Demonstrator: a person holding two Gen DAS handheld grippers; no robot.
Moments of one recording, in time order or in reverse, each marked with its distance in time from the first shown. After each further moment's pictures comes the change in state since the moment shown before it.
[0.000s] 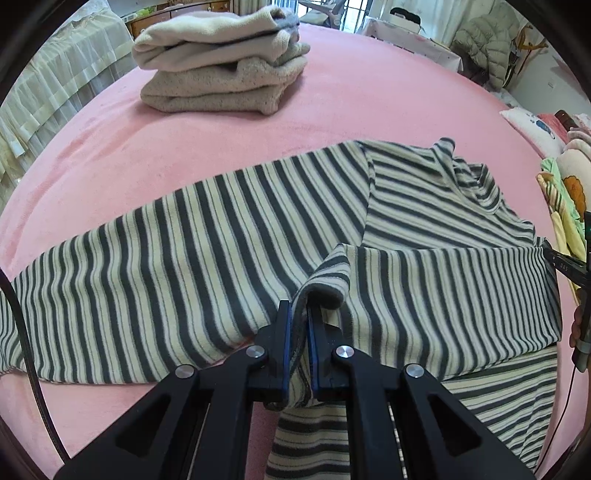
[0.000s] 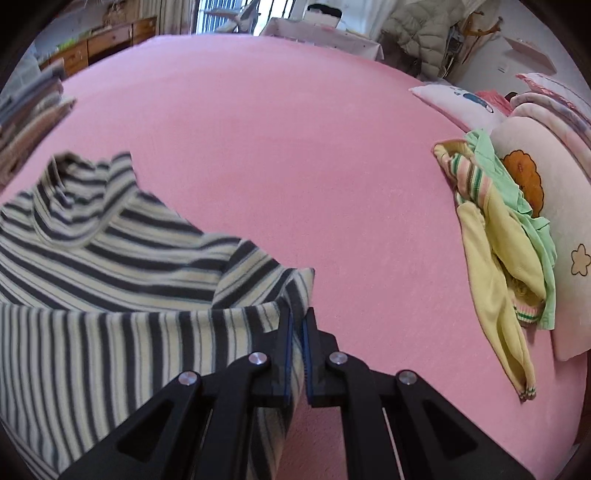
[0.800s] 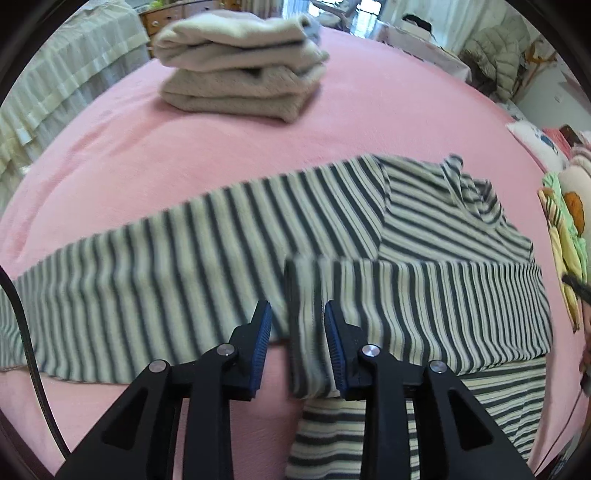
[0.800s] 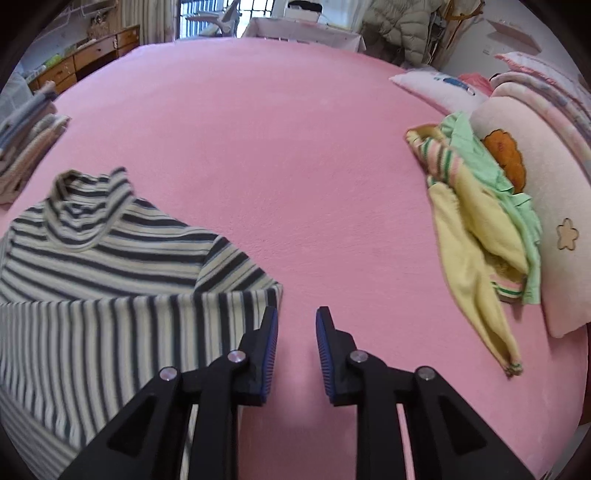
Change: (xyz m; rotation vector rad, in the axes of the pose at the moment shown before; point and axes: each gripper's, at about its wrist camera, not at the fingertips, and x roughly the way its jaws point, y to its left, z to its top) left arm -0.027 0.027 0.010 -0.061 -0.012 -0.003; right arm -0.062 -0.040 -0.016 0.076 -0.001 0.032
